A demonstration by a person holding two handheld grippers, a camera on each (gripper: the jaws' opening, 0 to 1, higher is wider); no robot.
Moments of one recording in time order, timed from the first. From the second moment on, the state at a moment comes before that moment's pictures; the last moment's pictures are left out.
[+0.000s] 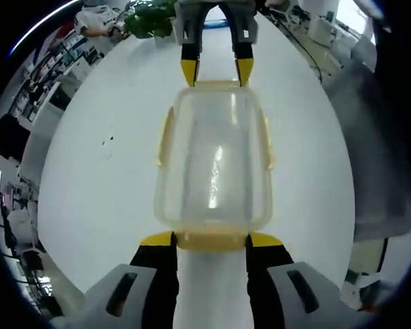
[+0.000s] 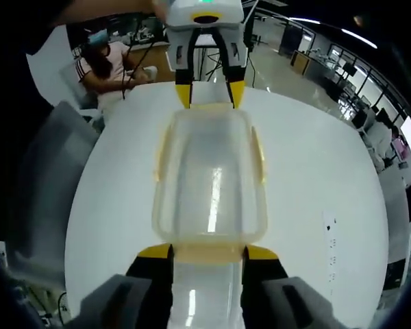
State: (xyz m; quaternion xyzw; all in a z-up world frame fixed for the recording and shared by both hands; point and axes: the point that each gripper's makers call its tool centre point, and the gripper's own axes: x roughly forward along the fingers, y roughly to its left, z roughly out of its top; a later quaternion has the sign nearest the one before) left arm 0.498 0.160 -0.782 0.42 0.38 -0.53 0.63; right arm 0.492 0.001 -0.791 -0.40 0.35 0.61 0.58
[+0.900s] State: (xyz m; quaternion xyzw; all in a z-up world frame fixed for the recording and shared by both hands) left arm 0.498 0.091 -0.792 0.42 0.37 -0.53 0.64; right arm 0.491 -0.069 -0.801 -0.42 0.36 0.60 0.58
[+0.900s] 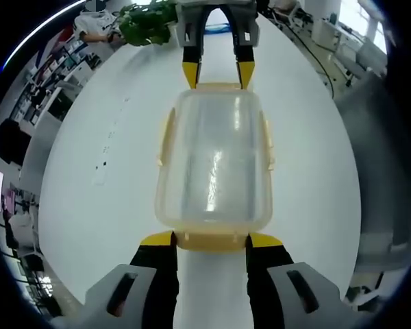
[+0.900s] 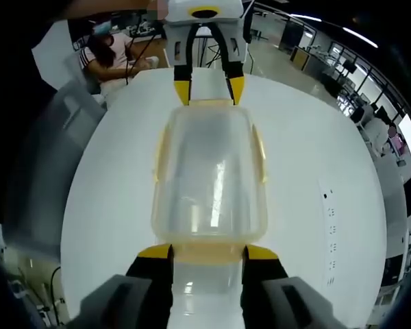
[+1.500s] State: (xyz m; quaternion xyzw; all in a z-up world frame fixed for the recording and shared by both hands) left arm 0.501 0.042 -0.792 0.42 0.36 -0.54 0.64; right arm 0.490 -0.118 -0.802 -0.41 0.36 0.59 0.59
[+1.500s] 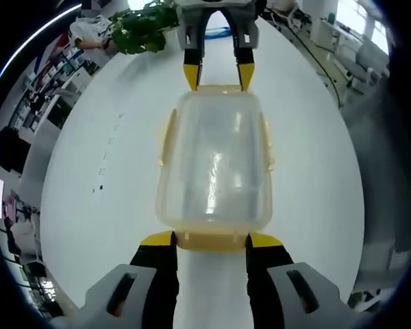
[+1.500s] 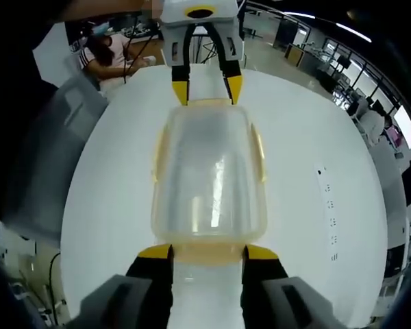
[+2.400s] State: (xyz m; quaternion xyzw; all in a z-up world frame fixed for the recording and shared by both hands) left arm 0.497 0.003 -0.803 0.42 0.36 -0.54 0.64; right arm 0.484 -0.158 -0.815 -0.42 0.39 0.58 0.58
